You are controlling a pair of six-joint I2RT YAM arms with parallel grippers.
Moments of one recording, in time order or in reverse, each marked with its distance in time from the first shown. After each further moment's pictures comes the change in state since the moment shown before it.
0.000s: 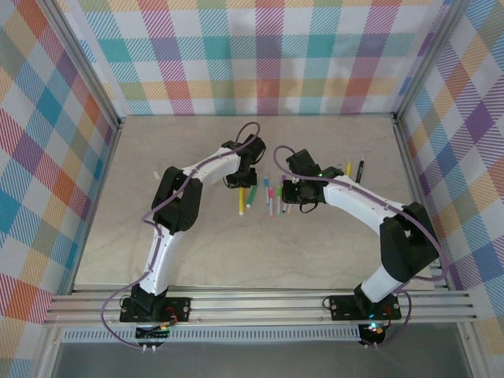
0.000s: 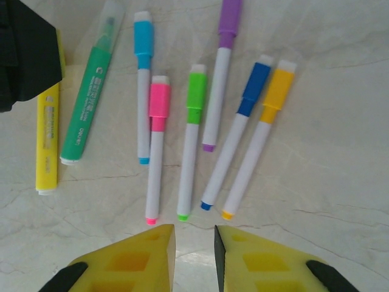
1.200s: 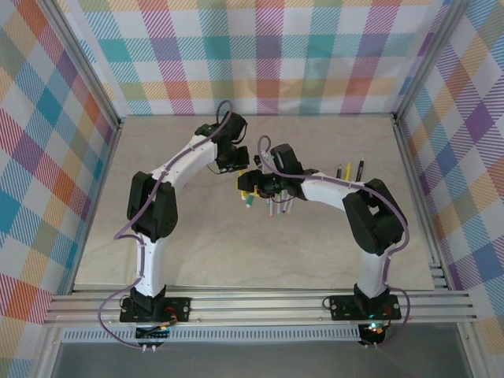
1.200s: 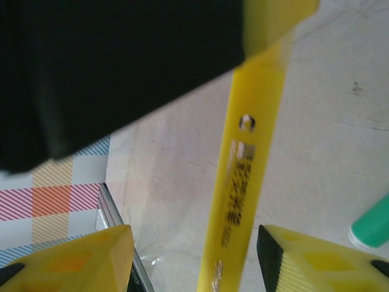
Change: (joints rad) left arm 0.077 -0.224 -0.018 0.000 0.252 -0.069; right arm 0.022 0.288 0.071 0.614 -0.668 0.225
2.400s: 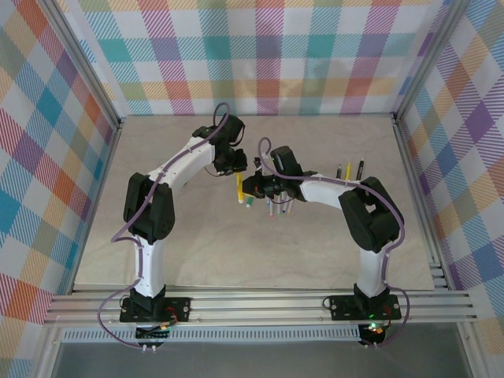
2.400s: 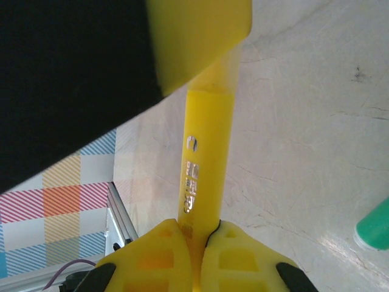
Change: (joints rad) left arm 0.005 -0.034 -0.052 0.000 -0.007 -0.023; right arm -0.003 0.017 -0.027 0.051 -0.034 0.051
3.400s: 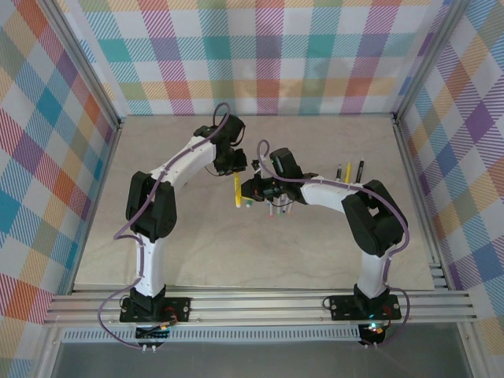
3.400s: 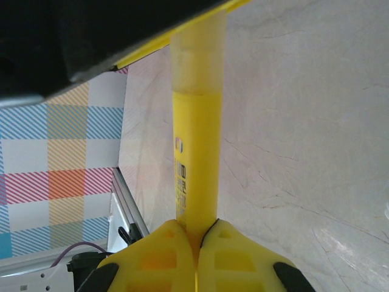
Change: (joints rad) left arm 0.003 0.027 0.023 -0.014 -0.008 -0.016; right arm 0.019 -0.037 -0.025 -0.016 -0.018 -0.016
